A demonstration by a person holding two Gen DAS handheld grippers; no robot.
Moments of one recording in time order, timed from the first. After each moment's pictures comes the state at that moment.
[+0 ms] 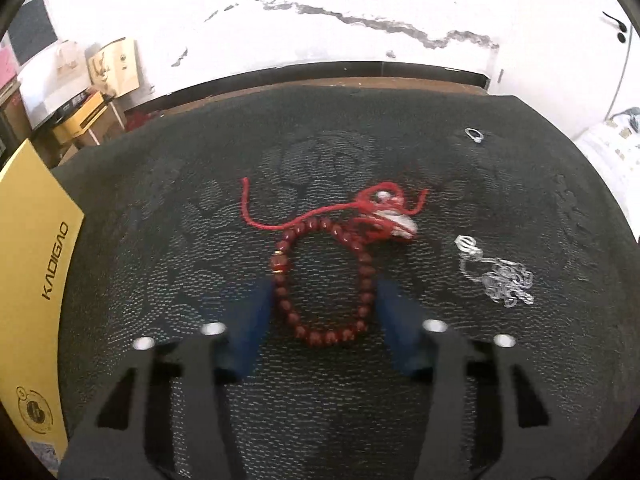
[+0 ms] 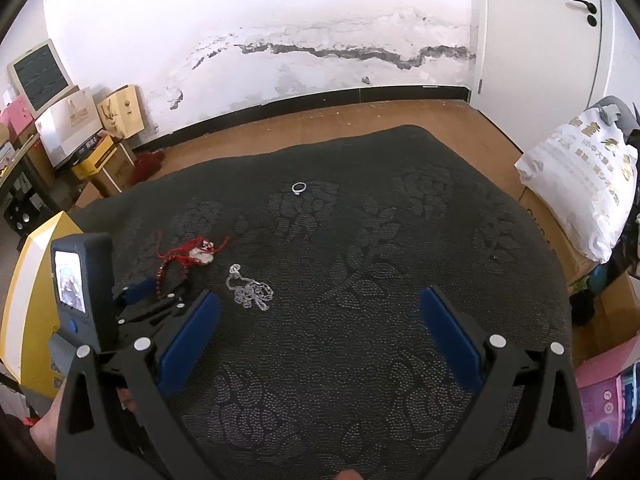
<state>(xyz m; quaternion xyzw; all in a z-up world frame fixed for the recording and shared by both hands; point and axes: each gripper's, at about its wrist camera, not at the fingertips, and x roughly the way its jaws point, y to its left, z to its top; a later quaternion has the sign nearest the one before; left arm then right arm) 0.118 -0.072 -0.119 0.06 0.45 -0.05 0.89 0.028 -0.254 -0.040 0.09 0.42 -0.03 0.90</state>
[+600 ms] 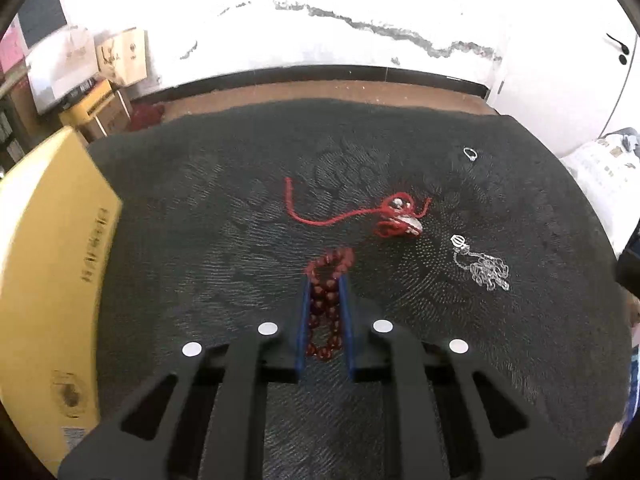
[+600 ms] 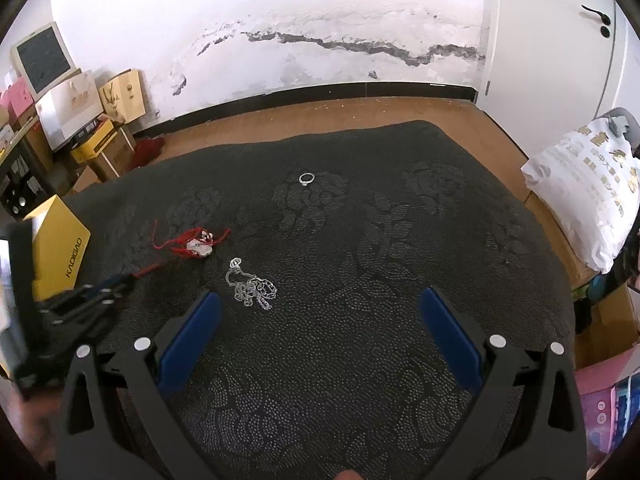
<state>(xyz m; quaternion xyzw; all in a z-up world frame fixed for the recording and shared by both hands) 0.090 -0.033 -0.076 0.03 0.46 -0.05 0.89 0.045 -0.238 -0.054 0.07 0.43 -0.02 0.90</state>
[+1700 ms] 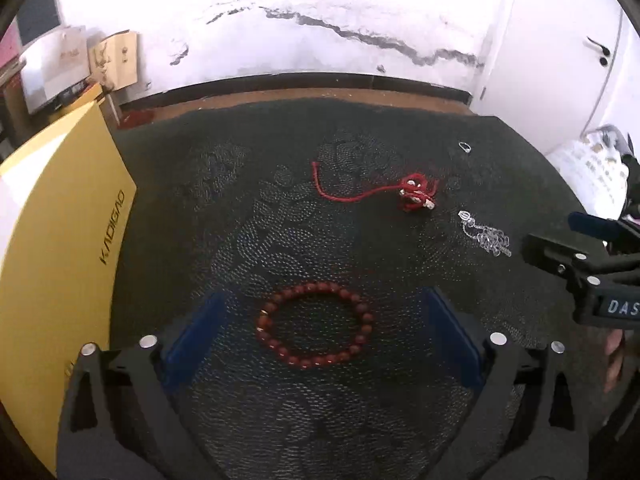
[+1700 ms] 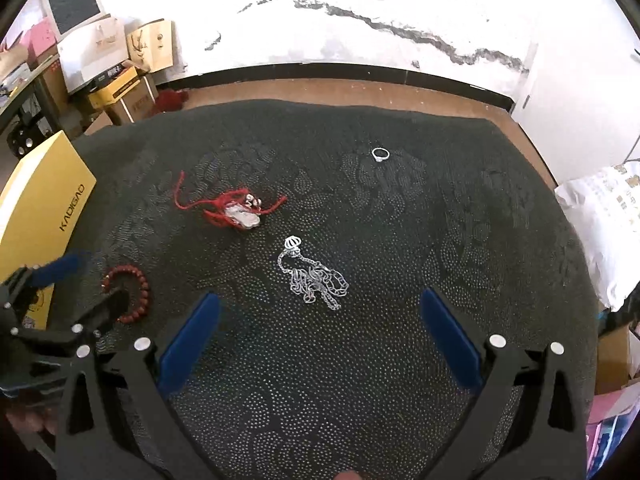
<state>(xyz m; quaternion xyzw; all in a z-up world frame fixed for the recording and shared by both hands) 0.071 0.007 -0.089 0.01 0.45 -0.09 0.89 0.076 -0.173 -0.088 0.00 0.47 0.03 0.88</state>
